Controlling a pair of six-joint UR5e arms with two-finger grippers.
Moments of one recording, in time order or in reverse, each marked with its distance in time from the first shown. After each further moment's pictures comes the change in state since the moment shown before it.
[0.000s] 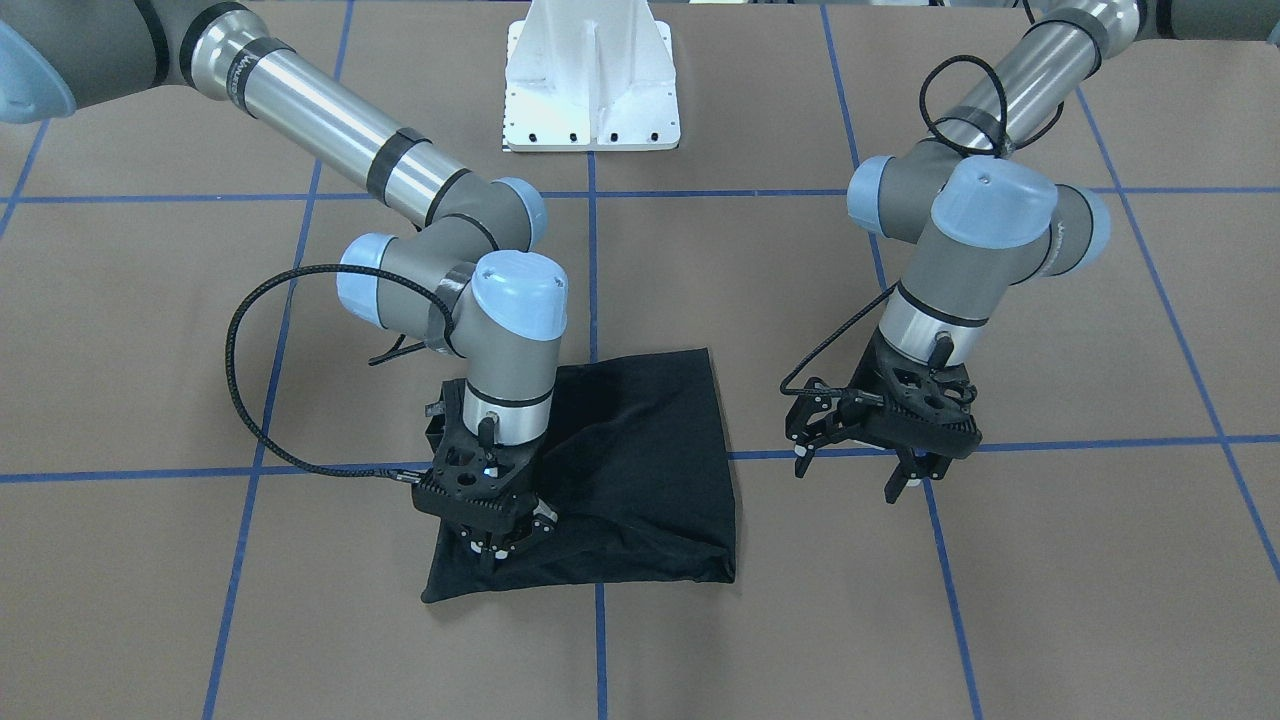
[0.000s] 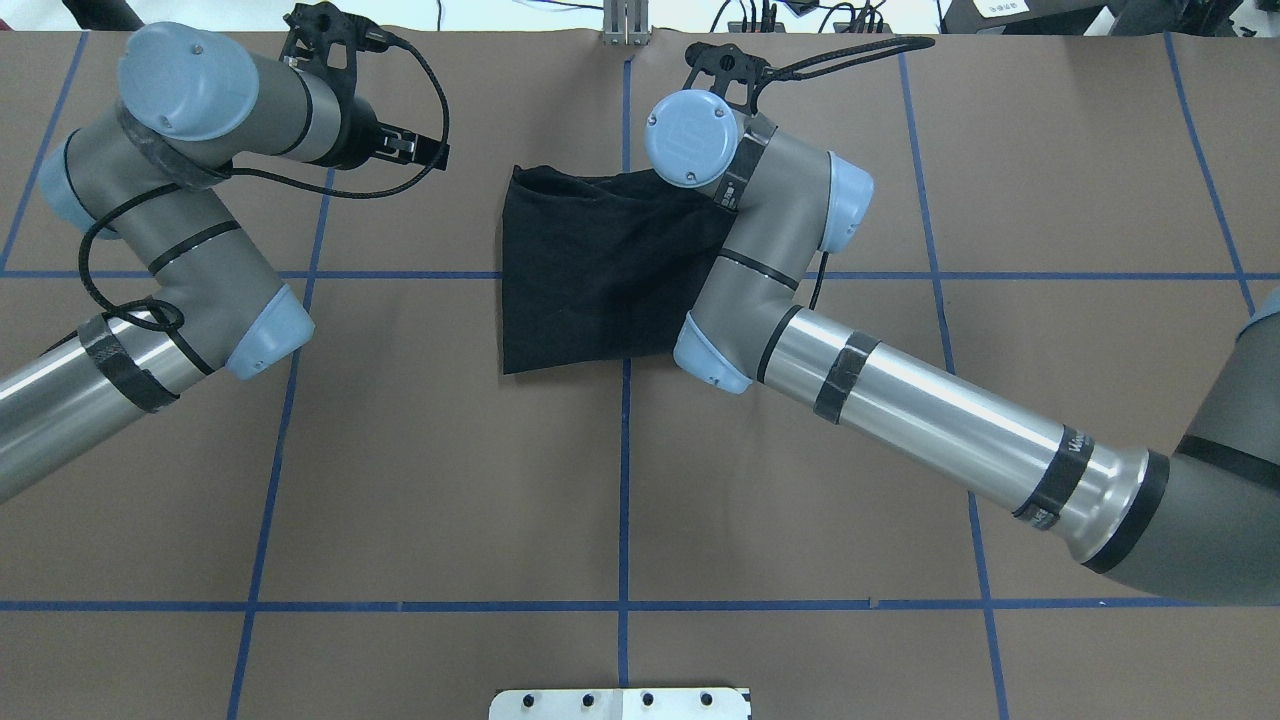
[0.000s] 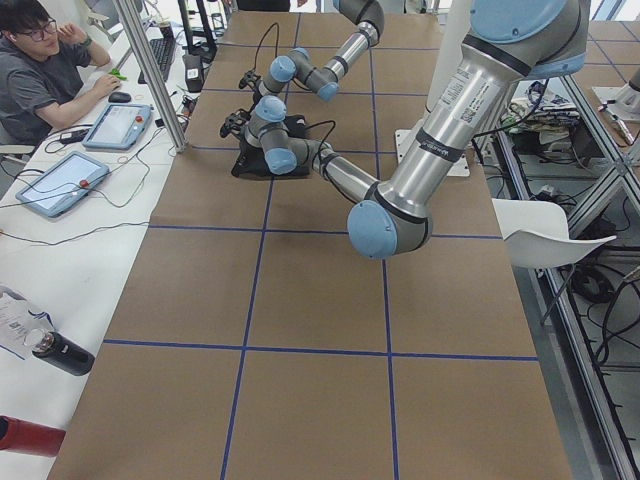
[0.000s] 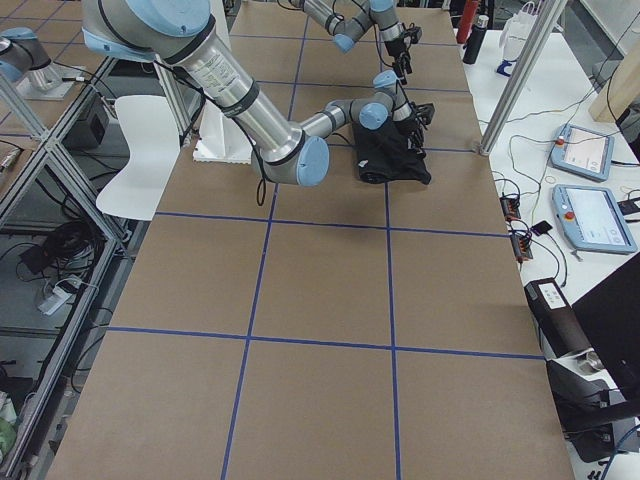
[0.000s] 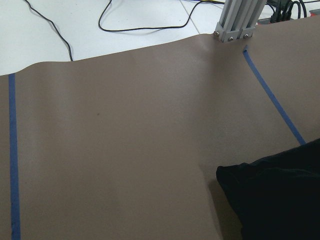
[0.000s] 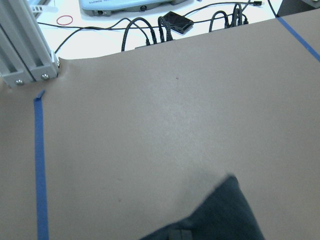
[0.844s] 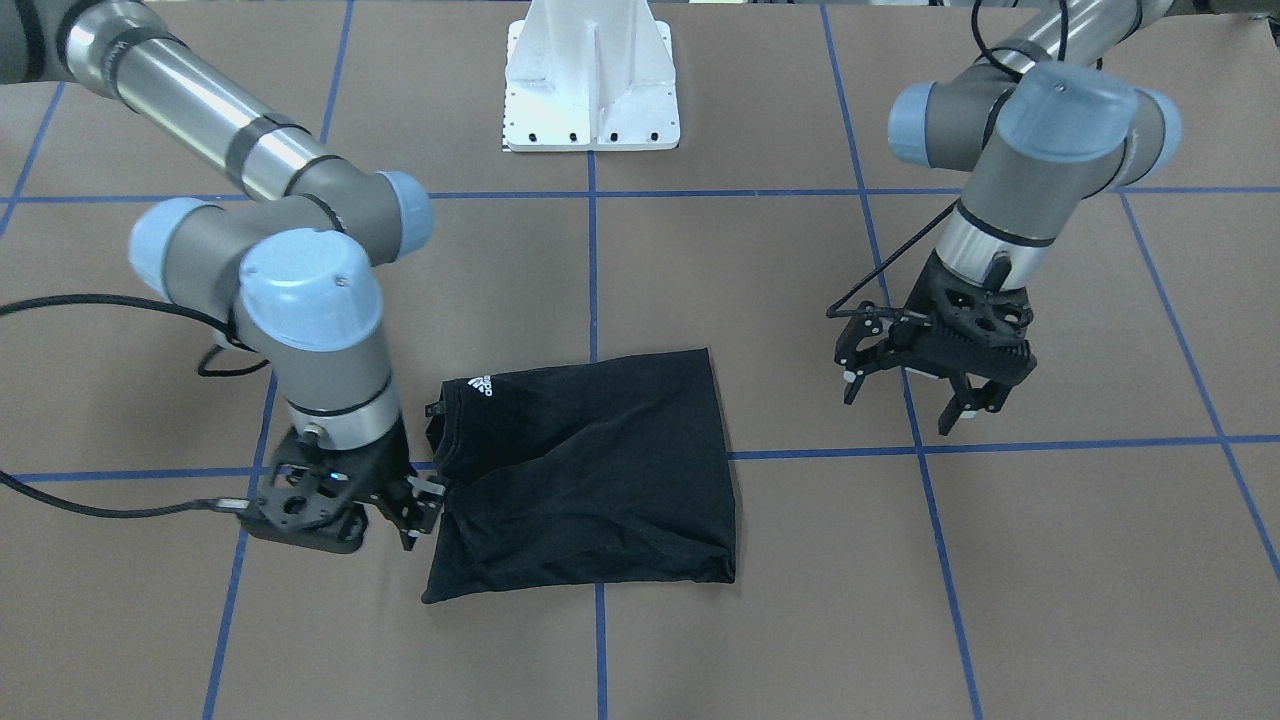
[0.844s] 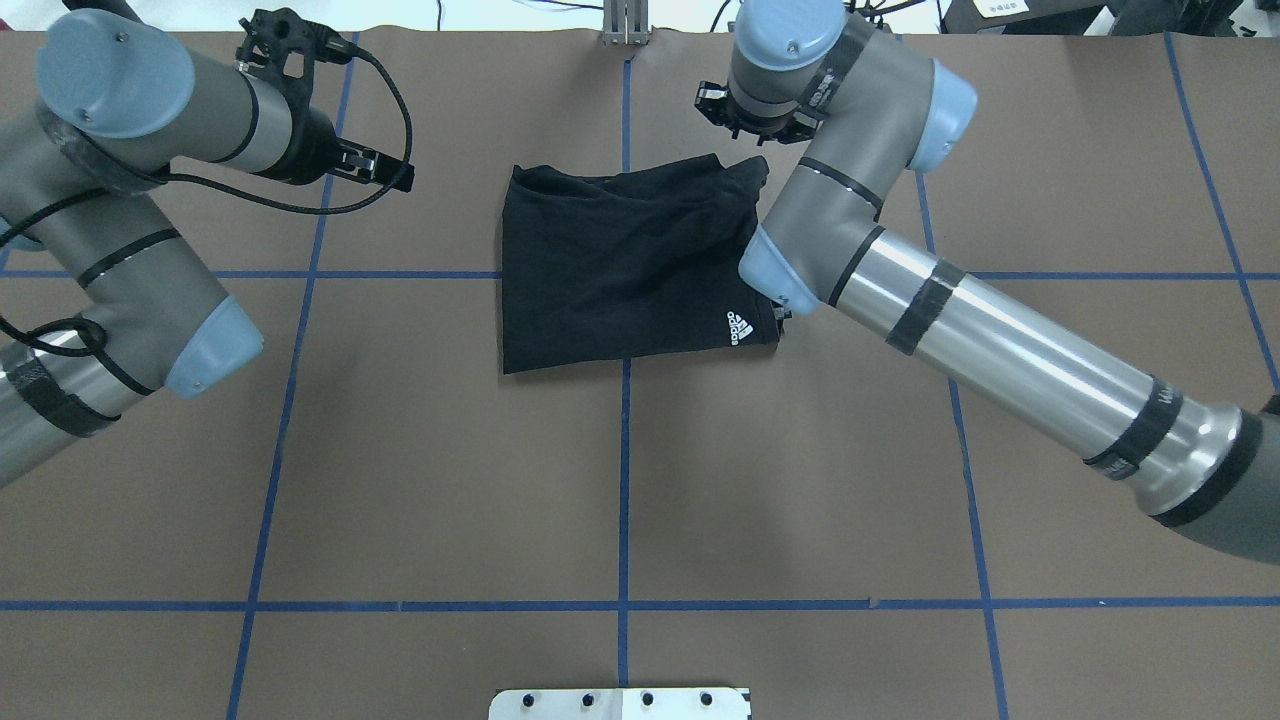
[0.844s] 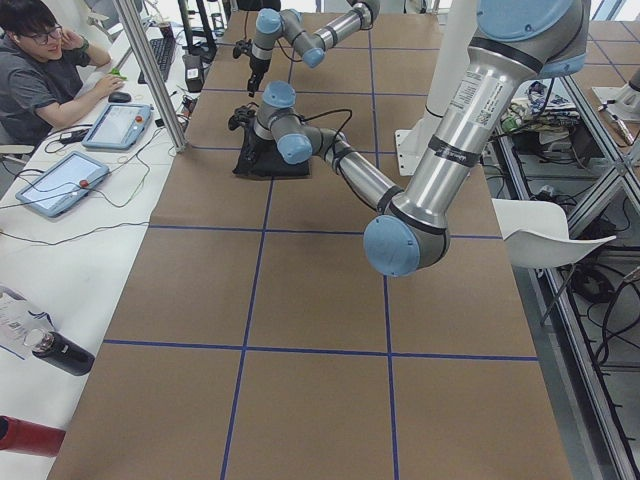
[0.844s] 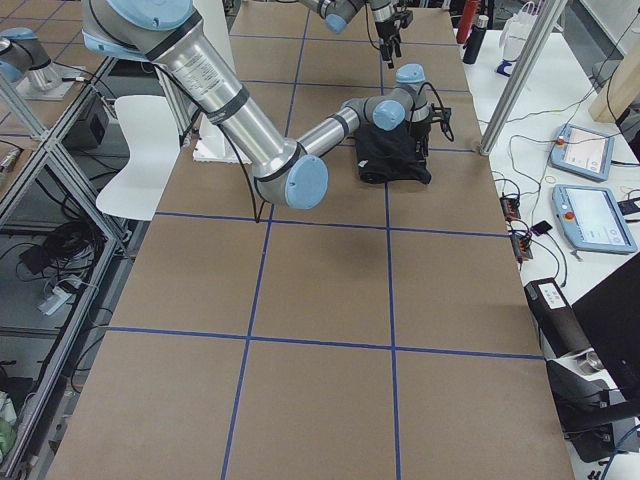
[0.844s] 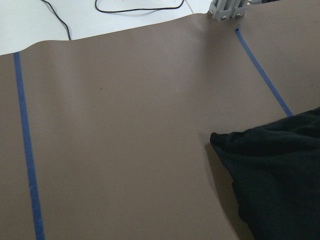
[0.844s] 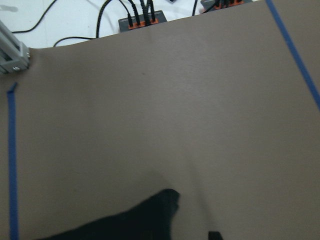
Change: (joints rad) left arm -0.074 0.131 -0.319 0.346 -0.103 0.236; right arm 0.196 -0.266 0.399 -0.221 0.451 -0.302
